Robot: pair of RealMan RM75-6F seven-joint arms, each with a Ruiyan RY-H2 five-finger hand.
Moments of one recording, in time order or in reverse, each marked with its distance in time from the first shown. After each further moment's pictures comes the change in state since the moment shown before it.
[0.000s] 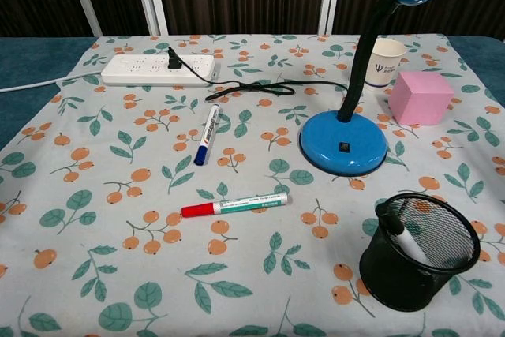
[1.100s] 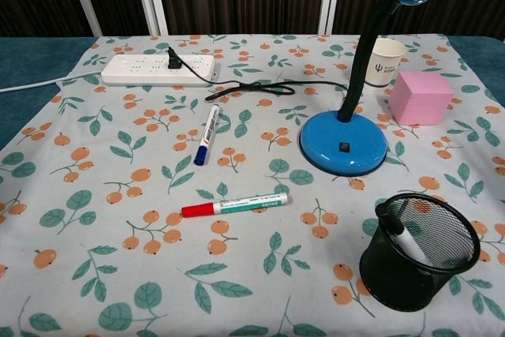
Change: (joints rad) left arm 0.002 0.001 0.000 -0.002 0.001 0.005 -0.001; right arm 0.005 0.008 -0.011 -0.009 0.000 -0.028 0.026
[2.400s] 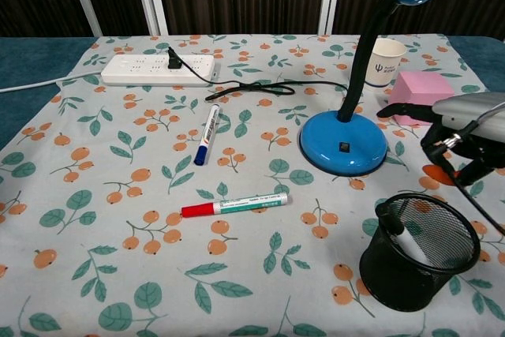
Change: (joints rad) left arm -0.007 0.004 -0.004 0.006 -0.023 -0.023 -0.011; right arm 0.422 -0.144 0.053 -0.035 0.127 -0.608 -0.189
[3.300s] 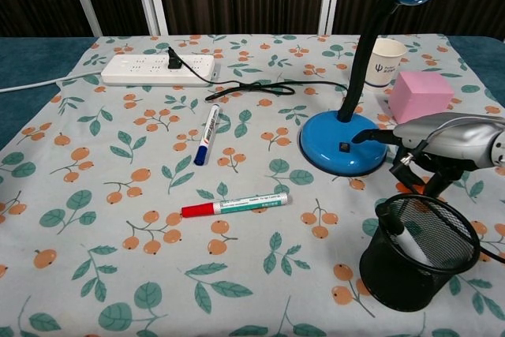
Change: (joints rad) left arm -0.006 -0.004 -0.001 0.005 -0.012 -0.010 0.007; right arm 0.121 -0.074 -0.013 0.072 0.197 -0.117 -0.133
